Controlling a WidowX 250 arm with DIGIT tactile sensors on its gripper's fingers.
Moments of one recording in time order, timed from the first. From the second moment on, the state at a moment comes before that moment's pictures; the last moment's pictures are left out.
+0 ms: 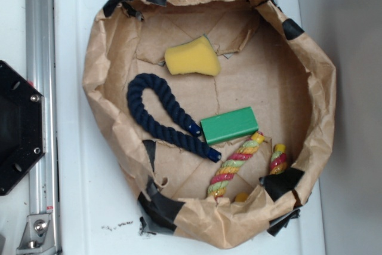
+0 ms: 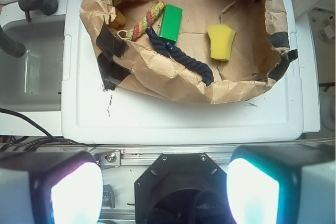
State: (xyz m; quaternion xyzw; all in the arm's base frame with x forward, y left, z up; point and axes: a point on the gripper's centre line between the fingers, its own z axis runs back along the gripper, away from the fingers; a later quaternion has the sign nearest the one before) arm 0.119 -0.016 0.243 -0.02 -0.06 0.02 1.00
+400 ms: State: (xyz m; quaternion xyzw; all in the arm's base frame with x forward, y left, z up) arm 0.120 -0.015 0.237 -0.02 -0.05 0.02 1.00
